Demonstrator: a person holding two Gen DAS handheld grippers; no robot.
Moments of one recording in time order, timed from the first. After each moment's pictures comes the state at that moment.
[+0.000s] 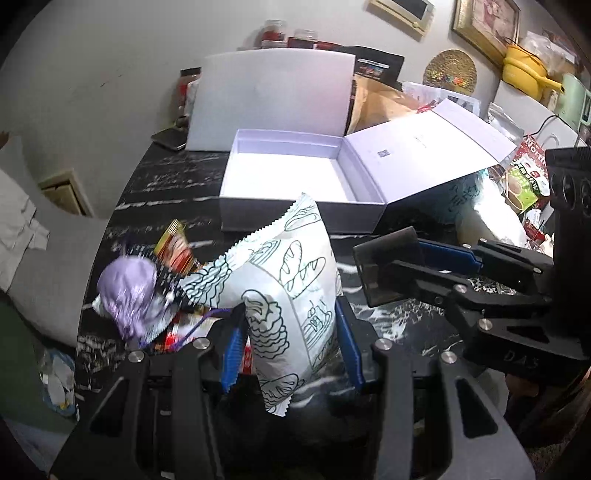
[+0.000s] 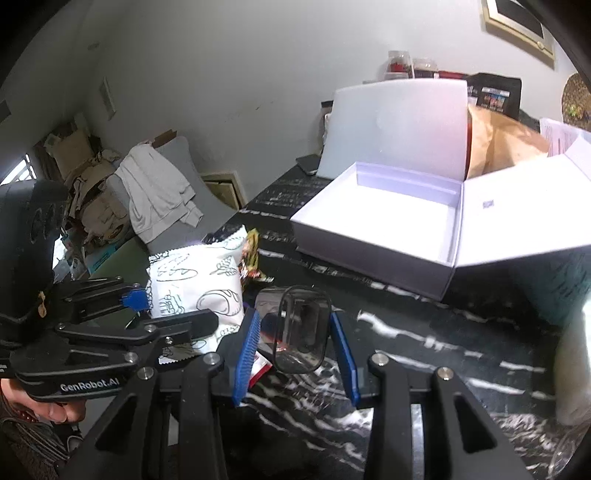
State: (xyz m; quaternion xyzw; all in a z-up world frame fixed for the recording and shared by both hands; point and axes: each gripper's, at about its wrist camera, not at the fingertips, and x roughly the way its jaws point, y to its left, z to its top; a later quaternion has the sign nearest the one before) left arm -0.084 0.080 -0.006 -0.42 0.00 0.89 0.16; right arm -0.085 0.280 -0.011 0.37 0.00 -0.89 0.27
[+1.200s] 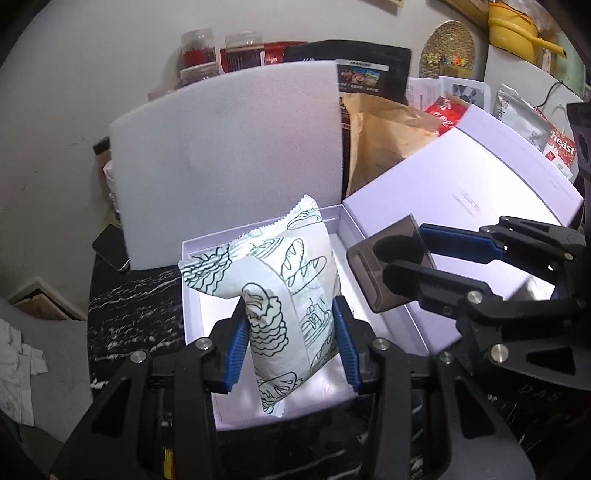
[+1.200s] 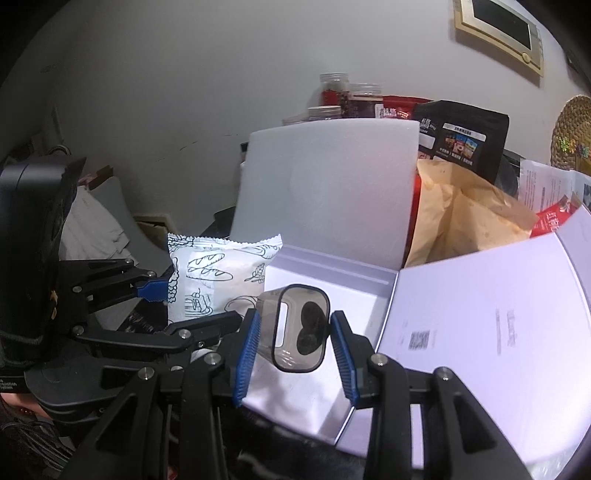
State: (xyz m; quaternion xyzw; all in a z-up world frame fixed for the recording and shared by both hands) left arm -0.357 0.193 0.023 -0.41 0.11 0.88 0.22; right arm -0.278 0.320 0.021 0.35 -0.01 -0.92 0.19
